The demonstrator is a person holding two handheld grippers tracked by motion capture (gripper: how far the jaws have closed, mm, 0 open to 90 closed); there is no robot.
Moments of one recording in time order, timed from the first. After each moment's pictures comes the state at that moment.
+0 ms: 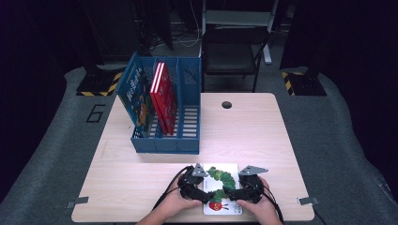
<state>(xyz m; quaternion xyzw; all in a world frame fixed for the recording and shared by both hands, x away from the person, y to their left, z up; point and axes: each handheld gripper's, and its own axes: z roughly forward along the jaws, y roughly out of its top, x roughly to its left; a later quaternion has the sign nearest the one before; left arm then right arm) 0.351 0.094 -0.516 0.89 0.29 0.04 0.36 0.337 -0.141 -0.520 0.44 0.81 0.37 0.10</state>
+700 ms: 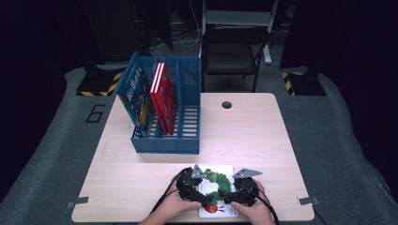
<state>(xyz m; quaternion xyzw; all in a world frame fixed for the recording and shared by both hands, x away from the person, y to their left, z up) 0.346 0.097 -0.519 0.89 0.30 0.05 0.35 0.326 -0.121 -0.518 0.45 0.81 0.36 0.10</state>
